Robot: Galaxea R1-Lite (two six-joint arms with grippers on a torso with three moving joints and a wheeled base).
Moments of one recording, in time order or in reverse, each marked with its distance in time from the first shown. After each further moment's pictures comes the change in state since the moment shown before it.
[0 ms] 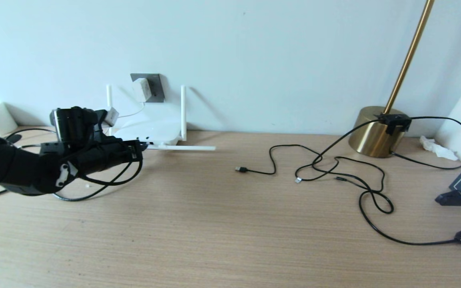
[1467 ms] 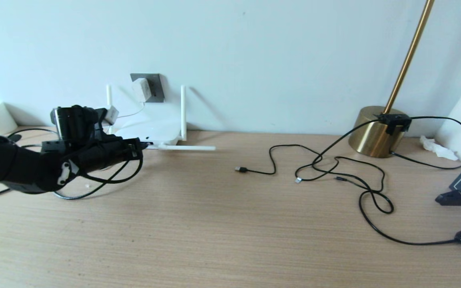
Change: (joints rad) left arm 0.001 0.012 -0.021 -0.001 0.001 -0.001; right arm -0.007 -0.013 0.000 0.001 0.000 0.000
